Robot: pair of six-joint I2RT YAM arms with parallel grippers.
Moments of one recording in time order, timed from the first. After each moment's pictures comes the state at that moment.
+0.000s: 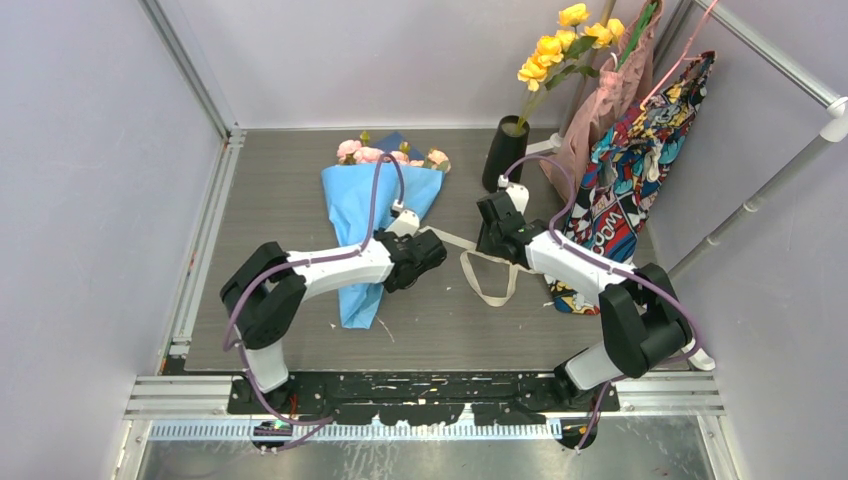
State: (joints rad) left arm -0.94 1.82 1.23 -0.79 -0.94 -0.58; right arm 0.51 1.48 0.91 -0.34 0.32 0.62
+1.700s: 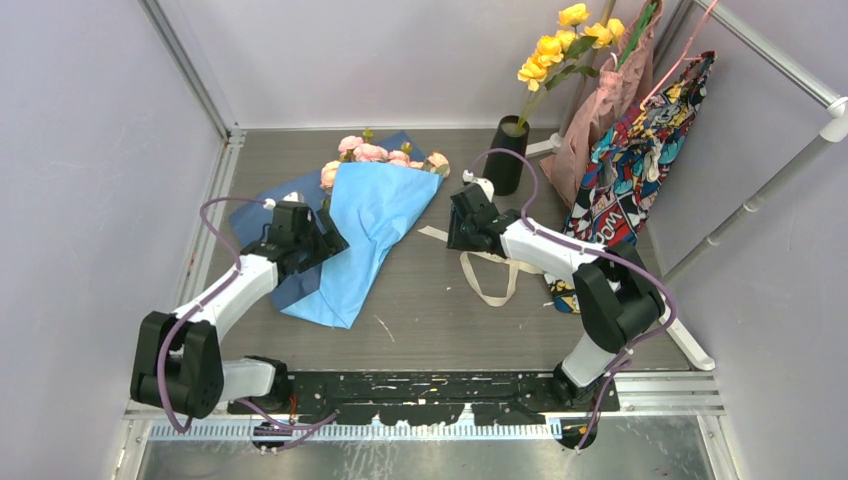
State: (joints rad) left arm -0.23 1.26 0.71 -0.26 0.00 -0.67; right arm 0.60 1.64 1.06 -0.31 0.18 0.59
